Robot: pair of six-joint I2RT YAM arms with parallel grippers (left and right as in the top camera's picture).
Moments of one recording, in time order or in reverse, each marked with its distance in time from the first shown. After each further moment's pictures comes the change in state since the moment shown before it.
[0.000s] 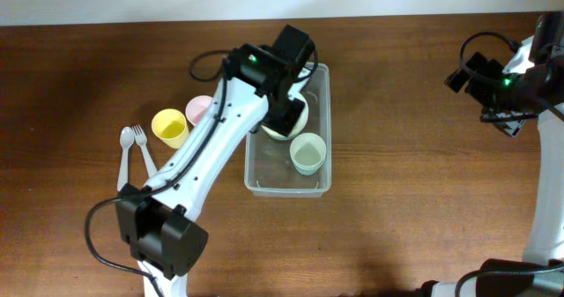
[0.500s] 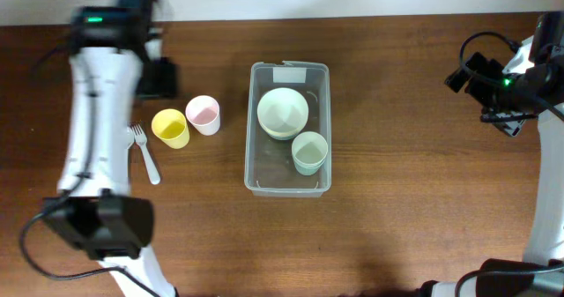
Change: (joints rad) left arm 0.582 0.000 0.138 -0.171 -0.055 -0.085; right arm 0.000 0.000 0.000 0.000 0.000 0.000
